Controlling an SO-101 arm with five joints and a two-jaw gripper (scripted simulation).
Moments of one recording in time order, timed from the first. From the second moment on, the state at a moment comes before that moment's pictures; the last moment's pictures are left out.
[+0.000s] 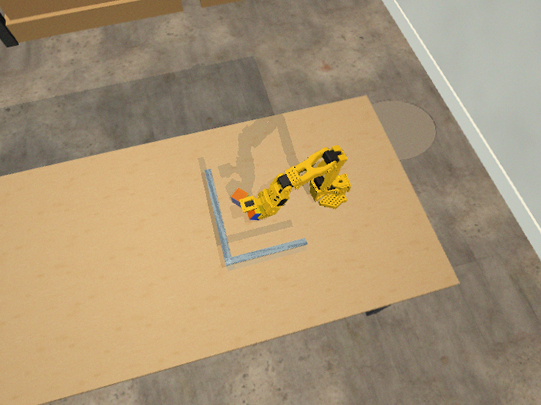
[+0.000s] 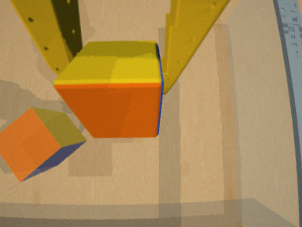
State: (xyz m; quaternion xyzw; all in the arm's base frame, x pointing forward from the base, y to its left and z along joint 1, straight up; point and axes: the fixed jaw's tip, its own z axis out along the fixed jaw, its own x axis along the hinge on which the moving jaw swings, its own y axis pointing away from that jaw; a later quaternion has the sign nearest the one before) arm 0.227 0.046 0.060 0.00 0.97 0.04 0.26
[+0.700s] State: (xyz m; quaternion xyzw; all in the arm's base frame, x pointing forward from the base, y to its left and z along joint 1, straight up) arm 0.229 0.047 0.056 -0.01 0.94 0.06 0.34
